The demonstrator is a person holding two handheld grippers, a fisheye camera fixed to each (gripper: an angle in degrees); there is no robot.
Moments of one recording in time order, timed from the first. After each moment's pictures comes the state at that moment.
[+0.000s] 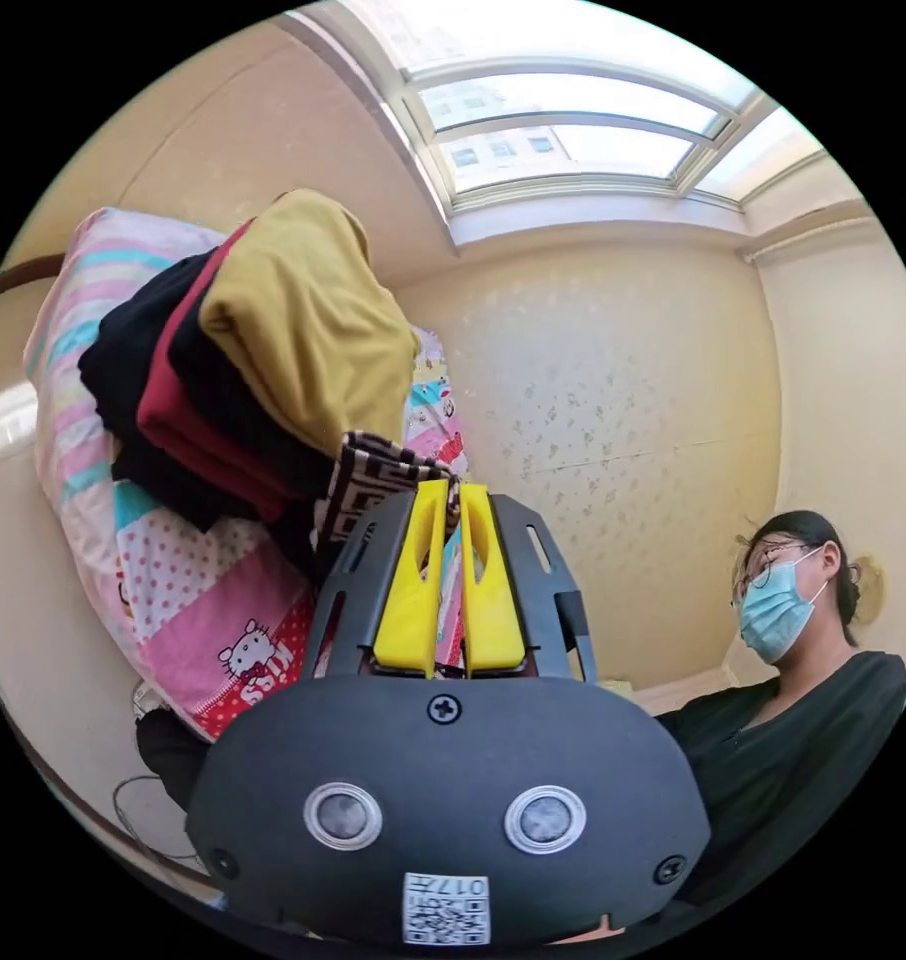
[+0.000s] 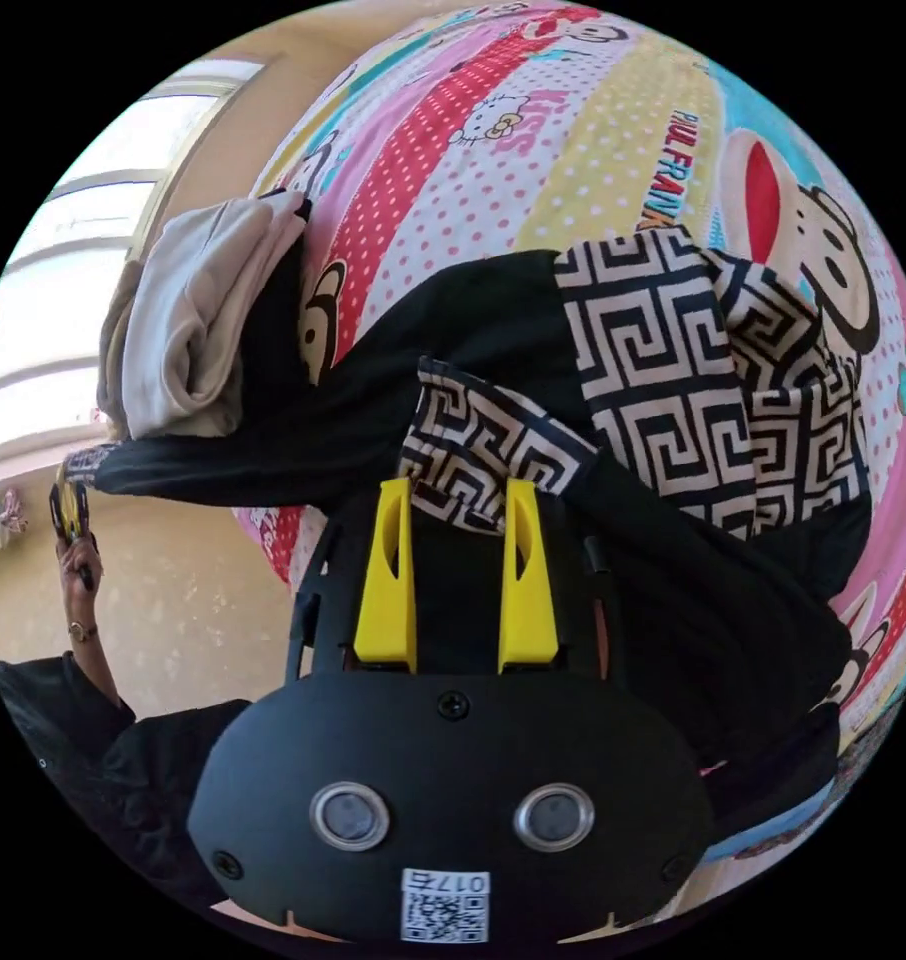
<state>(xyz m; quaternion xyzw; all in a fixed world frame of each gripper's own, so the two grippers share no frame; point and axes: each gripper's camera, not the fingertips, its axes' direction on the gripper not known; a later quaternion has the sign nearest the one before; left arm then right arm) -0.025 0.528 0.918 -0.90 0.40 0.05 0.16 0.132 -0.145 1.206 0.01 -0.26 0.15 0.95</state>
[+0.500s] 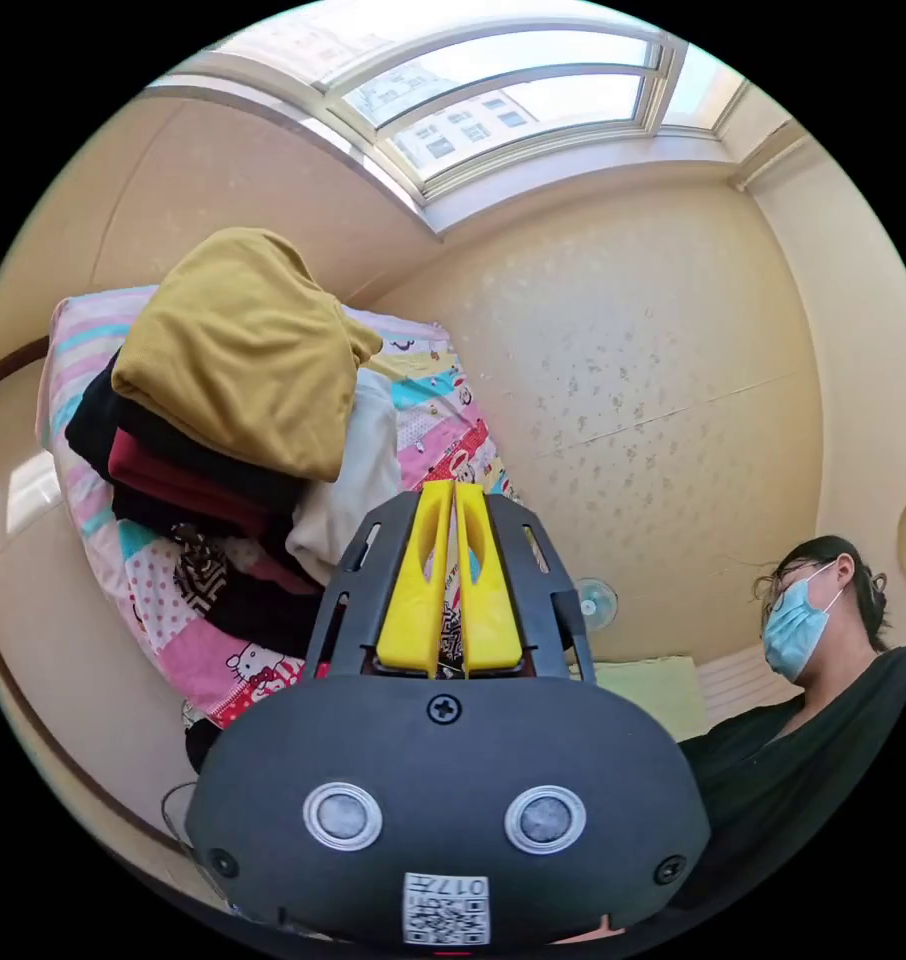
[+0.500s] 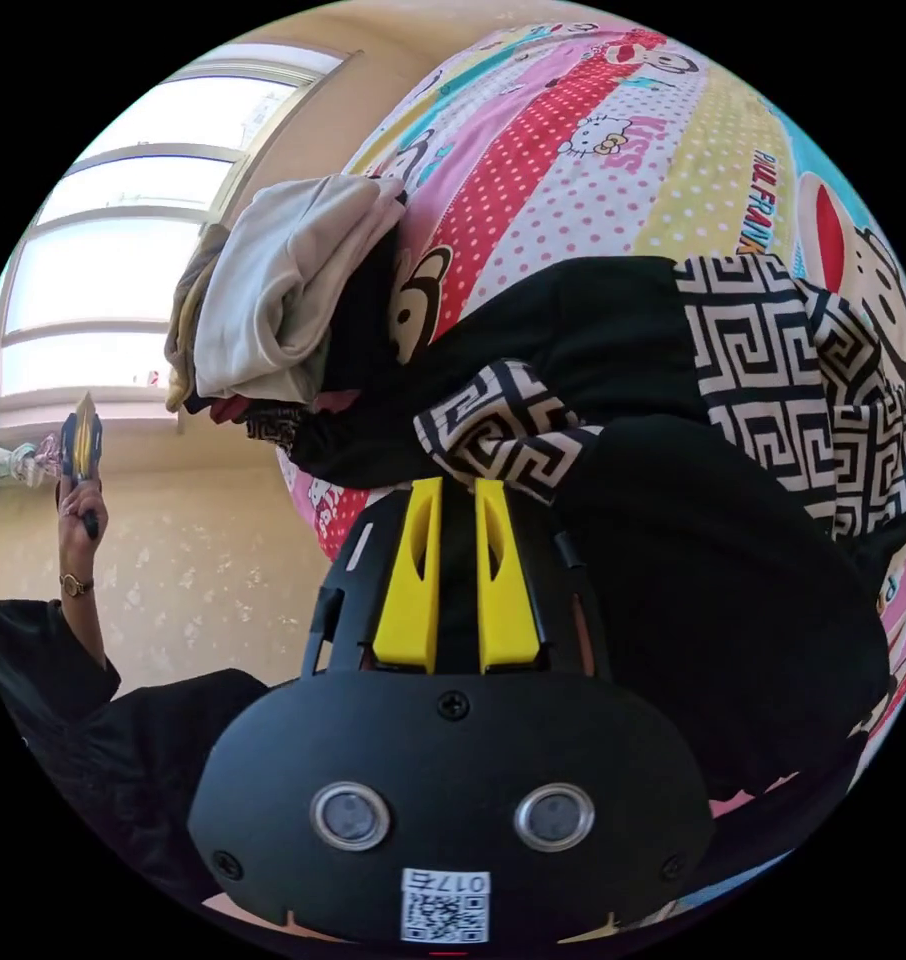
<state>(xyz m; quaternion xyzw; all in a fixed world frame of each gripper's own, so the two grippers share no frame) -0.002 0.492 0.833 -0.87 0.42 0.16 0.17 0.094 -0.131 1.176 0.05 -0.35 0.12 0.93</state>
